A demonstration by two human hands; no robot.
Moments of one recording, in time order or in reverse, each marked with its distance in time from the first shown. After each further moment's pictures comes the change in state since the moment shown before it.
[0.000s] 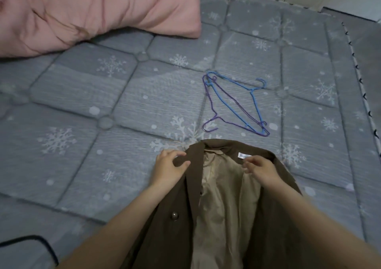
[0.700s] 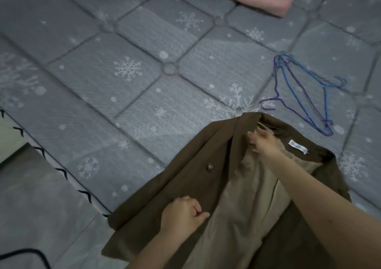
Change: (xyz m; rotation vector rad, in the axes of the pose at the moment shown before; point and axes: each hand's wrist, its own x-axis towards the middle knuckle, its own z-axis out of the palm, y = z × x) left_hand -0.223 -0.105 0.058 0.158 -0.041 -0.241; right_hand -0.025 -0.021 0.126 0.121 -0.182 -0.003
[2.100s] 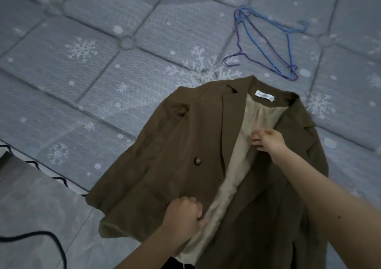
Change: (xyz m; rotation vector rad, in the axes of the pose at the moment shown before) left_hand -0.058 0.025 0.086 0.506 -0.292 0.319; right_hand -0.033 0.130 -0.111 -0.006 0.090 0.135
